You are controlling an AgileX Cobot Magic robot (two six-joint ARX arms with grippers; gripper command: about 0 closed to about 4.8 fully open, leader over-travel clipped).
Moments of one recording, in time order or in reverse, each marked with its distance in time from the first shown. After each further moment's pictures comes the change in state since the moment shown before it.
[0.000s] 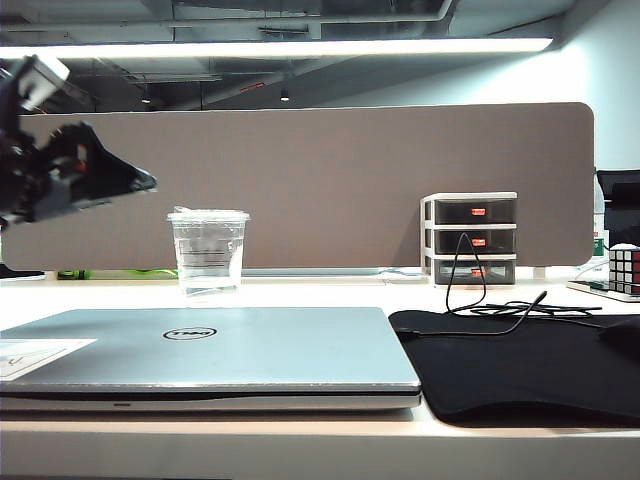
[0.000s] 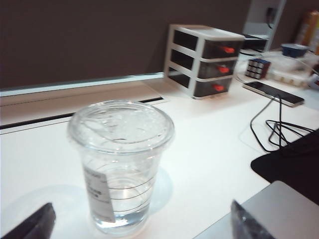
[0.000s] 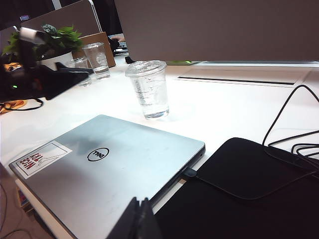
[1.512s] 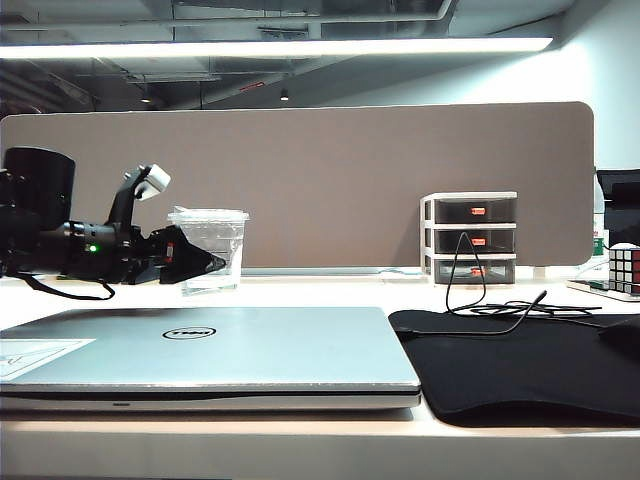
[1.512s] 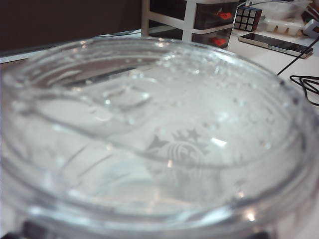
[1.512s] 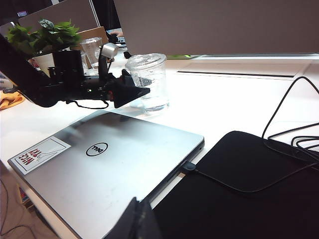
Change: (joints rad) left arm -0.048 0.560 0.581 -0.165 0.133 0.145; right arm 0.000 0.000 0.000 -0.026 0.000 -0.008
